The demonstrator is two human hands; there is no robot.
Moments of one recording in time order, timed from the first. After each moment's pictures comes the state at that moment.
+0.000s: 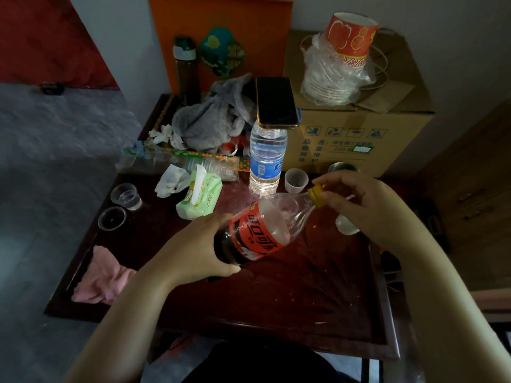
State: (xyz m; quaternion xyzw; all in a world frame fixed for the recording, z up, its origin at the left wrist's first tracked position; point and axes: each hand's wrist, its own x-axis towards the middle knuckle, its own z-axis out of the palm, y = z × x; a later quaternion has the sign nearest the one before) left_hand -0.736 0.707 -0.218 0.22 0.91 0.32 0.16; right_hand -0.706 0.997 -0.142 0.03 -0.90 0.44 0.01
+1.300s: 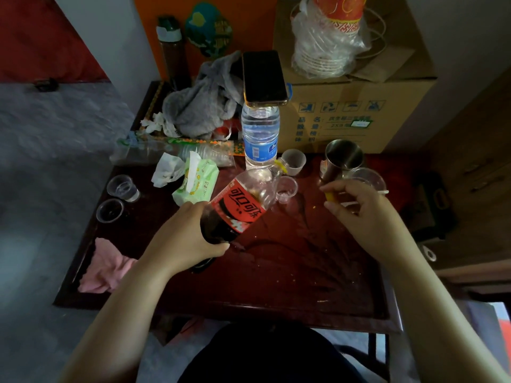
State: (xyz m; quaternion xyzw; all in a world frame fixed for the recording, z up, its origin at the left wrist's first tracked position) left_hand -0.738 0.702 -0.240 0.14 0.94 0.24 0.17; right_hand -0.672 1.009 -0.195 -0.05 -0.90 0.43 0.05
